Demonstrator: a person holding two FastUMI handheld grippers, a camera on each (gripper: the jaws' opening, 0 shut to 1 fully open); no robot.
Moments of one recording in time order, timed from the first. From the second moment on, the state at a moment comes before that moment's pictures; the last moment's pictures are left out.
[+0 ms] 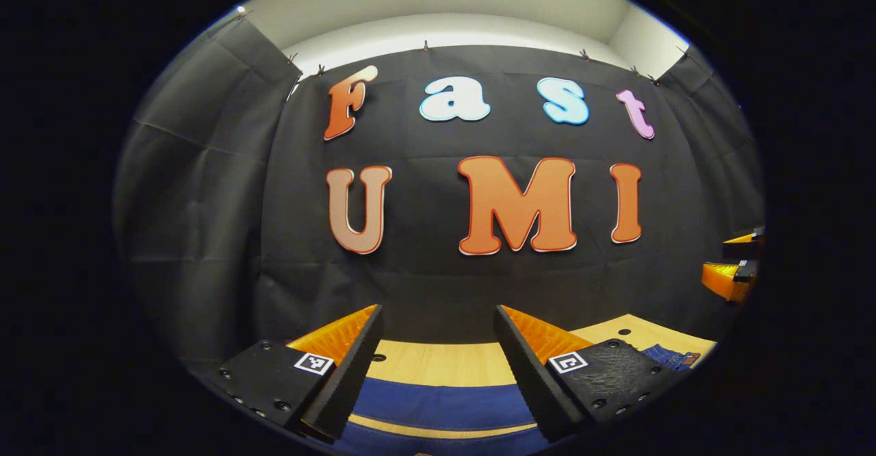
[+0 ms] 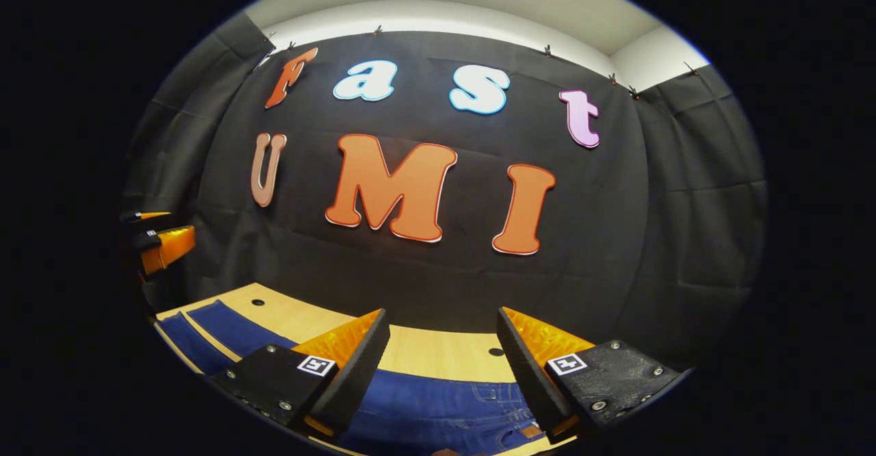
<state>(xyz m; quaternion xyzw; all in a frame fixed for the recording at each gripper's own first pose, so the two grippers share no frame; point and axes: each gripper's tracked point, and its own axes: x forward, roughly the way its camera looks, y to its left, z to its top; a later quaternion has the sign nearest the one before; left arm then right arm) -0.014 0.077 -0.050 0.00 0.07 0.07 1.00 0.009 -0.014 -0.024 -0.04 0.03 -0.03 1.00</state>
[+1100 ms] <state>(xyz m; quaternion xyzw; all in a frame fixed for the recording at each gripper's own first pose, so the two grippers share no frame) -0.116 0.286 -0.268 -0.22 0.37 0.23 0.87 -0.010 -0.081 -0.209 0.16 0.33 -0.09 0.93</state>
